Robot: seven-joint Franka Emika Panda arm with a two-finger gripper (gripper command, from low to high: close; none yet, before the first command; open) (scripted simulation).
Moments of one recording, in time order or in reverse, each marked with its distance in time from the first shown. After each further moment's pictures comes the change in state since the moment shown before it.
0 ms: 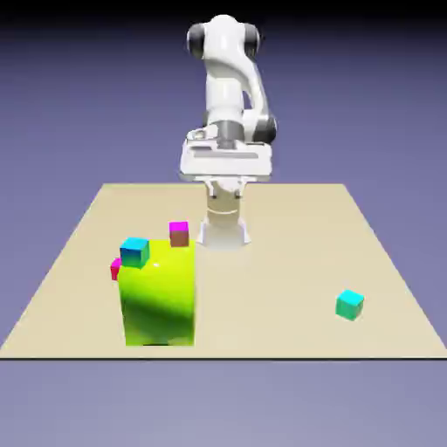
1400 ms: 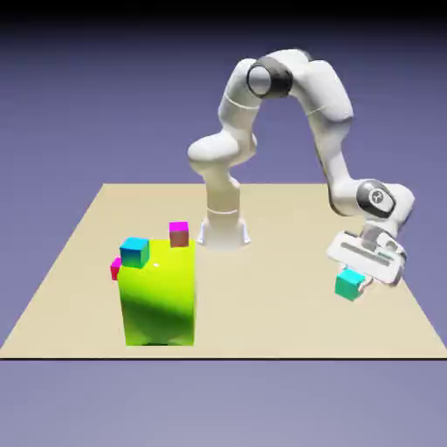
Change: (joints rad) arm 0.645 0.886 0.010 0.644 -0.912 -1.002 -0.591
